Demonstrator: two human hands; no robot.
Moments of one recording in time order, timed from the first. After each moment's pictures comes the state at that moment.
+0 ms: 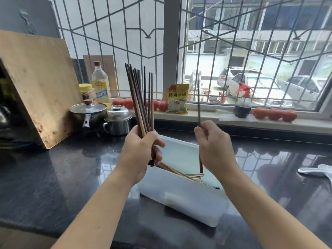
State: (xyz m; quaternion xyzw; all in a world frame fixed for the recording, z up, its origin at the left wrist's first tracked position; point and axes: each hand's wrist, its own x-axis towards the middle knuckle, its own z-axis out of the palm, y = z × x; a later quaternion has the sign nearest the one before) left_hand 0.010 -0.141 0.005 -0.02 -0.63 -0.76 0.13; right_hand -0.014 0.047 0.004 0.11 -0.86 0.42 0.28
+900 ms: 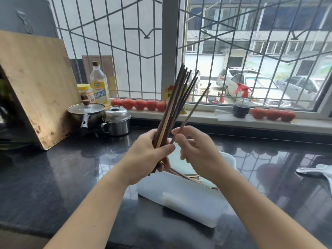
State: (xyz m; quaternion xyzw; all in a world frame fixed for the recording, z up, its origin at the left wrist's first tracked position) left_hand 0.013 -0.142 0.005 -0.14 -0.76 -0.63 0.05; right_hand -0.005 0.031 0.006 0.22 -0.81 0.53 0.11
